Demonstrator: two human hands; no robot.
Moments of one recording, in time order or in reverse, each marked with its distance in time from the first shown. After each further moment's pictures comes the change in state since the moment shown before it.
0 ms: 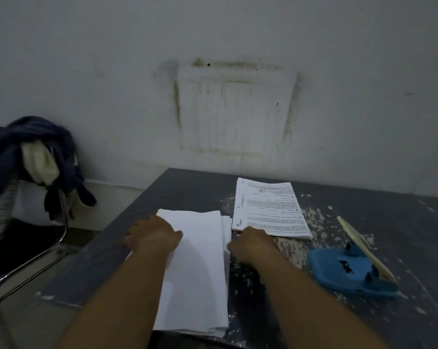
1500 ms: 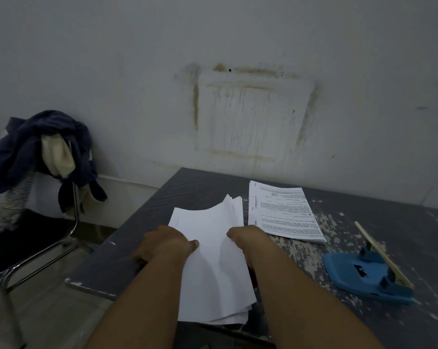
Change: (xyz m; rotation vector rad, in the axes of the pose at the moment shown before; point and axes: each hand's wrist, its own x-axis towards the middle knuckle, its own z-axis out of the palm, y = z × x) left_hand -0.018 -0.032 0.005 -0.099 -0.106 -0.153; right_hand -0.011 -0.058 0.016 0.872 -0.071 0.318
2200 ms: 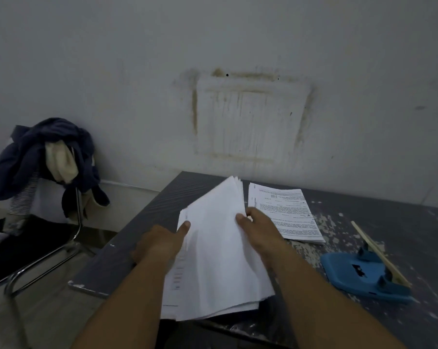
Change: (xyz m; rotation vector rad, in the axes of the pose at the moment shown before) left_hand 0.013 -0.017 -0.001 -0.360 0.063 0.171; right_hand -0.009 0.010 -0.038 0.032 -0.117 -0.614
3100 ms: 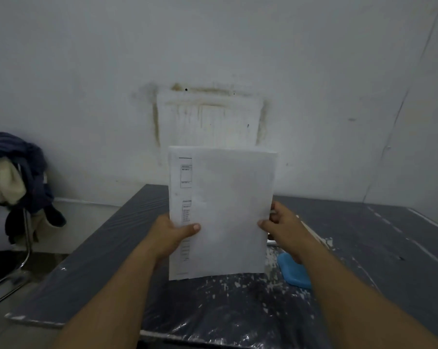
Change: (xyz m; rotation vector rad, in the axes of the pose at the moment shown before) left_hand -0.037 0.066 0.016 -0.788 -0.503 0.590; right_hand -0.023 -0.001 -0.131 0.016 0.055 -0.096
